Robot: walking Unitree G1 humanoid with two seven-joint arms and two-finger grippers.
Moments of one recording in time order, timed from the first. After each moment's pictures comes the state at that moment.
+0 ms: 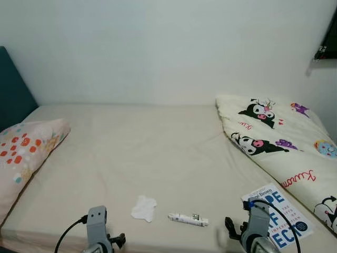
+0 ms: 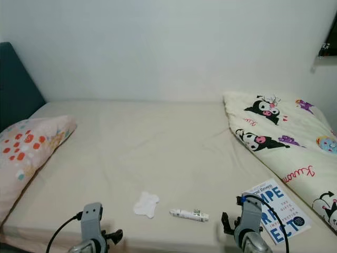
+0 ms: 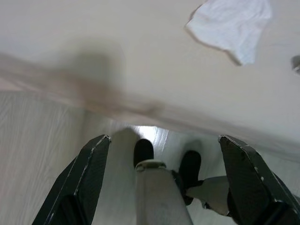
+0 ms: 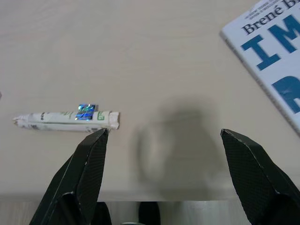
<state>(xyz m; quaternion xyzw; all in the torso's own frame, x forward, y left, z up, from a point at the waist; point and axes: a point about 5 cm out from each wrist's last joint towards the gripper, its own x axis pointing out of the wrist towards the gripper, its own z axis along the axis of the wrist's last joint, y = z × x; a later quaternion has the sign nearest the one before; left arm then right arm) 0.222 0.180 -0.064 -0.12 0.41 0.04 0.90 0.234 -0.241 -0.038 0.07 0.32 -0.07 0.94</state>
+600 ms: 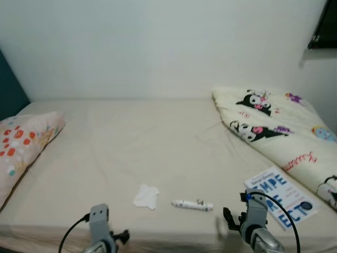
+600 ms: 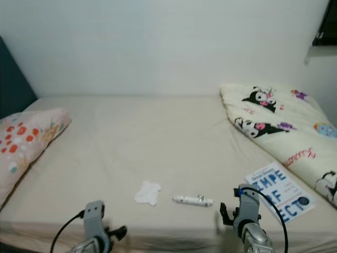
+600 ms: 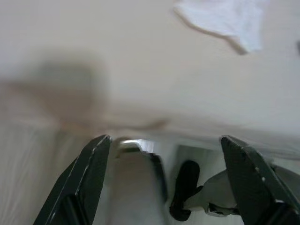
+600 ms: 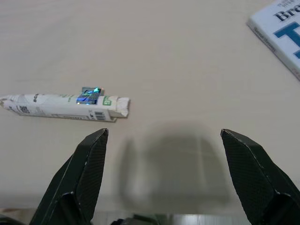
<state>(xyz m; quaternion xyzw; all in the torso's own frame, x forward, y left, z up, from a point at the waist) 0.245 0.155 -0.050 -0.16 0.37 -0.02 0.92 0.257 -0.237 -0.017 0.02 0.26 -0.02 0.96</state>
